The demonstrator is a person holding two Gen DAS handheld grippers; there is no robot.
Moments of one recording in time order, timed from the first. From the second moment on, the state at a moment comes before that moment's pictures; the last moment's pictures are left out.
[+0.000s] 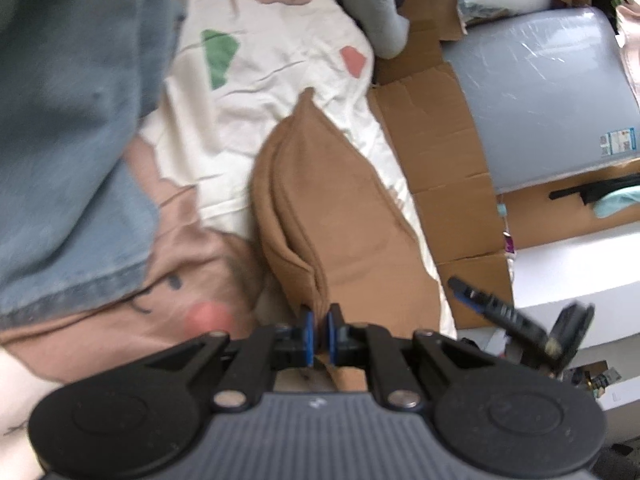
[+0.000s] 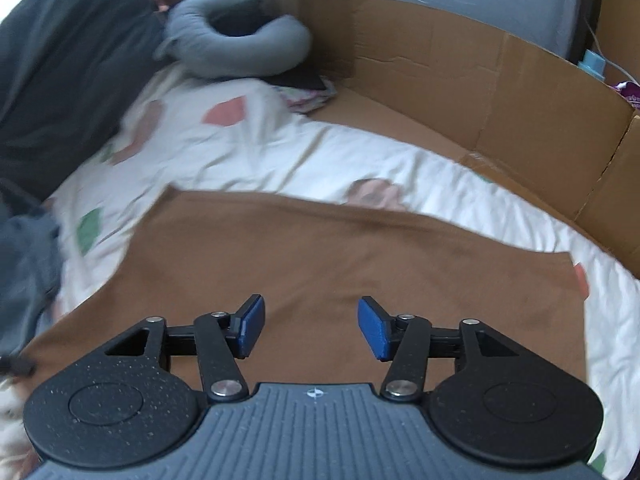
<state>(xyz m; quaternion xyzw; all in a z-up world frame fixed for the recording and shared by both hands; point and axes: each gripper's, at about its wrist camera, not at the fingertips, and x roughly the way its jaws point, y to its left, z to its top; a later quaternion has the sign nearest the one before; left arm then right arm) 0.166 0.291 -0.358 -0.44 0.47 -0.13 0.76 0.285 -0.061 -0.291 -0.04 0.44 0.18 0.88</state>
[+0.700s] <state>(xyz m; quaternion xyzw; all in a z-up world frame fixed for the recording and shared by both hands) 0.186 0.279 -0.328 -0.45 0.48 -0.16 0.74 0.154 0.068 -0.266 -0.15 0.39 0.32 0.85</state>
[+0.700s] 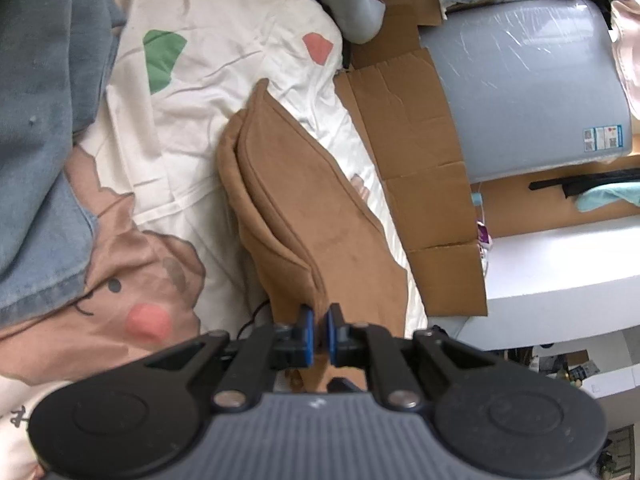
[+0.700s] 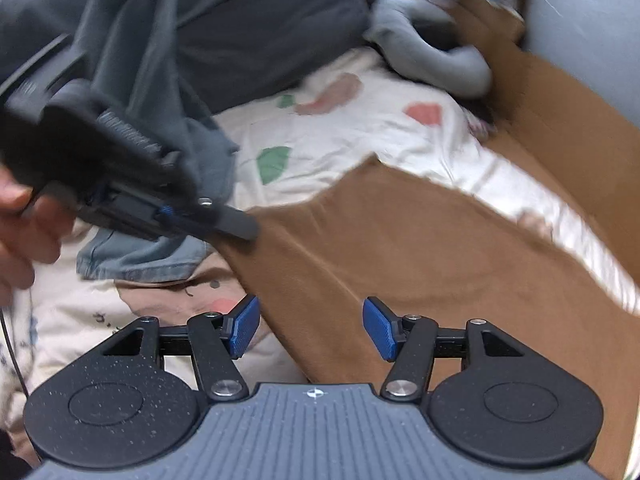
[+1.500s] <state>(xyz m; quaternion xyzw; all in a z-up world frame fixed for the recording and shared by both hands) 0.181 0.301 -0.324 -0.49 0.46 -0.16 0.72 0.152 0.150 -0.297 -0.30 0.32 0.33 0.83</state>
